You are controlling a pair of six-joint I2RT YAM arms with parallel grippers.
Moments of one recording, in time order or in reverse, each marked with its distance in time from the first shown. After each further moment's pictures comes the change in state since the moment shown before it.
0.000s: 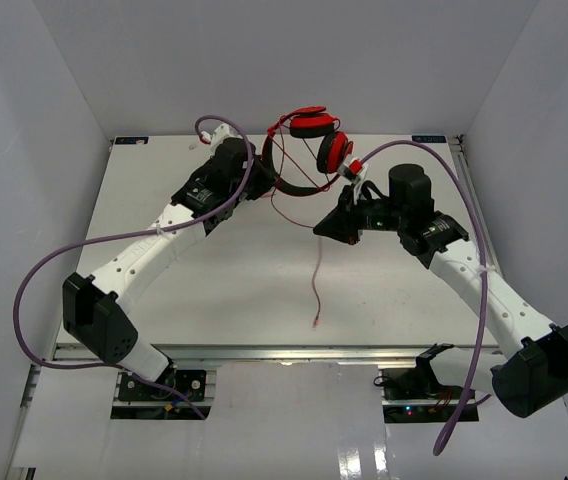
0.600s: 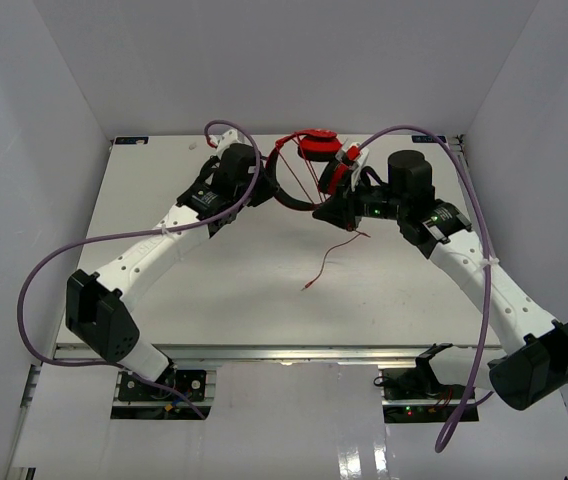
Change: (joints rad) left arm -0.010 0.025 -0.036 -0.012 -0.012 0.069; right arm 0.022 0.040 0.153 -0.092 0.112 -0.048
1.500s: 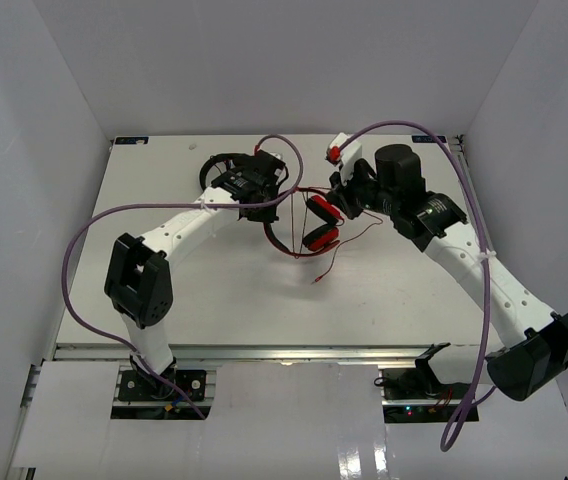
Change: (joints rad) left arm -0.002 0.277 0.148 -0.307 0.049 0.509; right arm 0.071 0.050 0.116 -0.136 0.419 -0.253
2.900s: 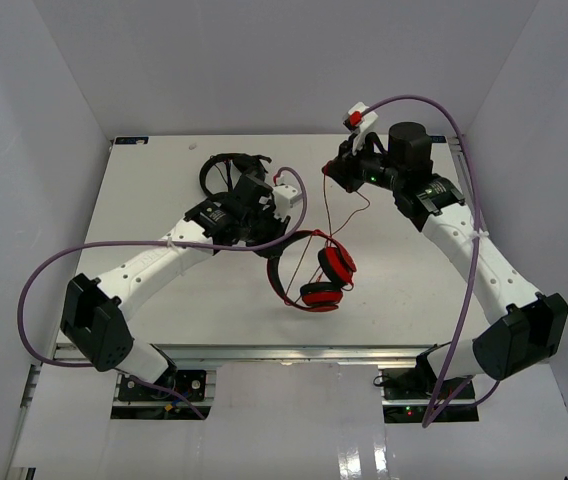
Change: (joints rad) left arm -0.088 -0.325 -0.277 0.049 0.400 0.323; right arm -0.131 0.107 0.058 0.207 -0.185 0.189
